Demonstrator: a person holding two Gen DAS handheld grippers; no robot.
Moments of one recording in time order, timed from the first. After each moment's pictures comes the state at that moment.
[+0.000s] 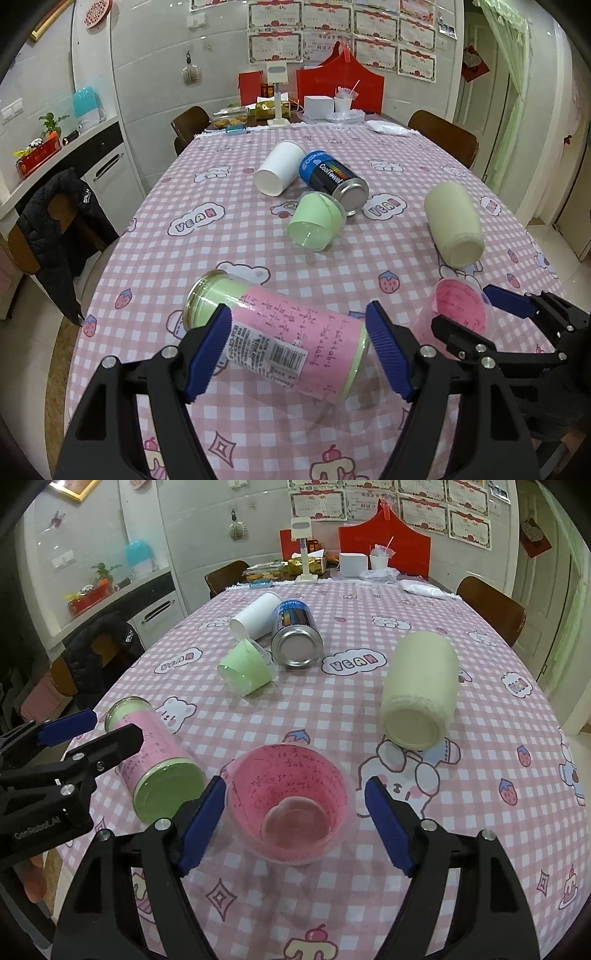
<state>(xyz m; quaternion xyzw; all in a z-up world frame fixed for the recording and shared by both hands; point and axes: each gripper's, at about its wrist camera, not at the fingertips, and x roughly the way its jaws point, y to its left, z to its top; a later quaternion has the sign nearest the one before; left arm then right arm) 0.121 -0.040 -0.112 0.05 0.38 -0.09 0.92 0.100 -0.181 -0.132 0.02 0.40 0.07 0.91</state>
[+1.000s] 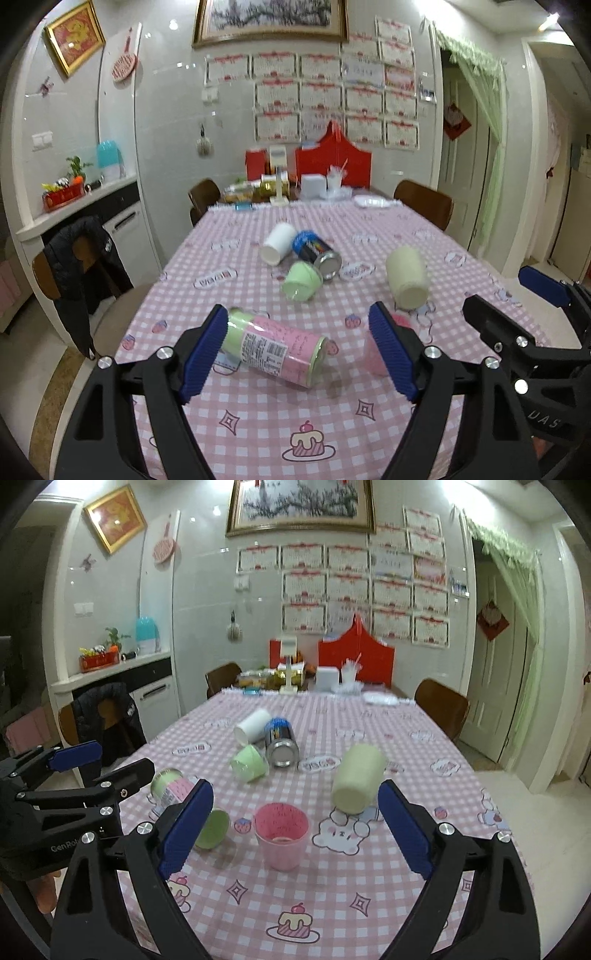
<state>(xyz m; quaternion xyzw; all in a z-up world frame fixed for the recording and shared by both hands) 0.001 -0.036 -0.043 0.03 0.23 -0.09 0.97 -0.027 -0.177 -0.047 -0.01 0.18 0.02 0.98</state>
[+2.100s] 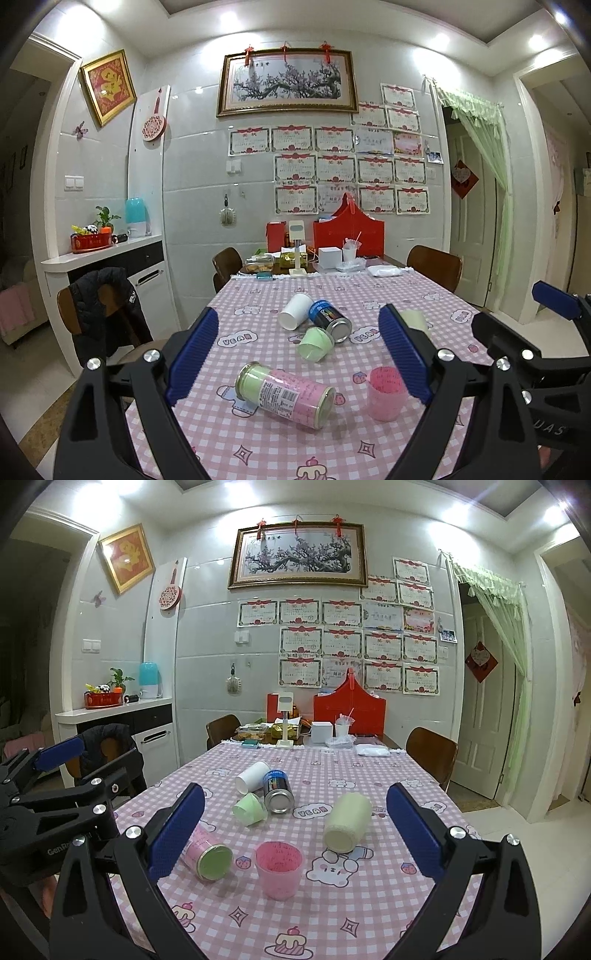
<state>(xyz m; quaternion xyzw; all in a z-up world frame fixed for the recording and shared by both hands) -0.053 -0.033 -0.017 0.02 0.08 -0.06 0.99 -0.067 -0.180 -0.034 -0.02 0.09 0.01 1.00</state>
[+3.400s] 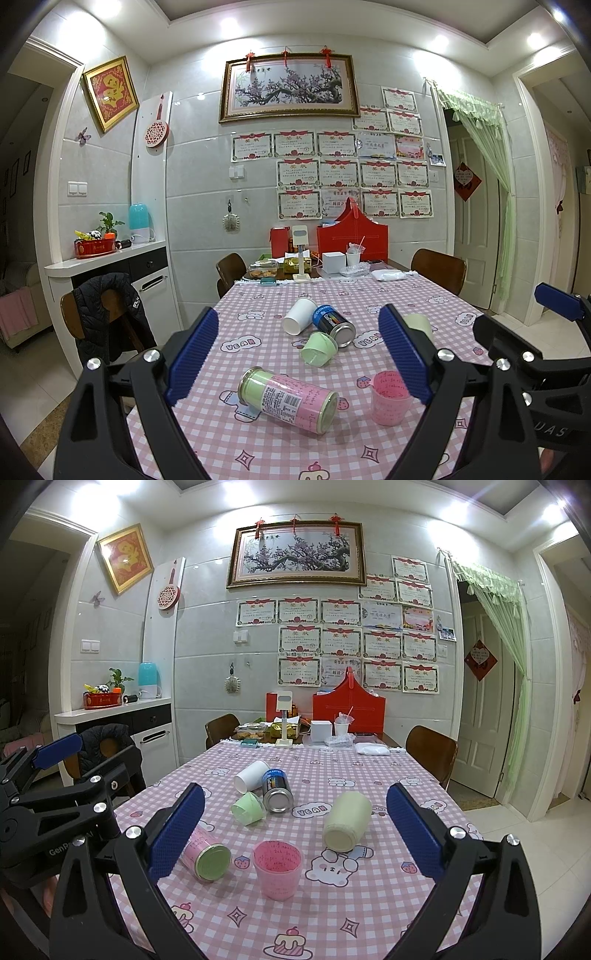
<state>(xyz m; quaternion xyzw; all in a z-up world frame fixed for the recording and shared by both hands) -0.052 -0.035 -0.019 0.03 0.07 -0.05 1.00 -0.064 -0.181 -0.035 -0.02 0.09 0.01 1.00</state>
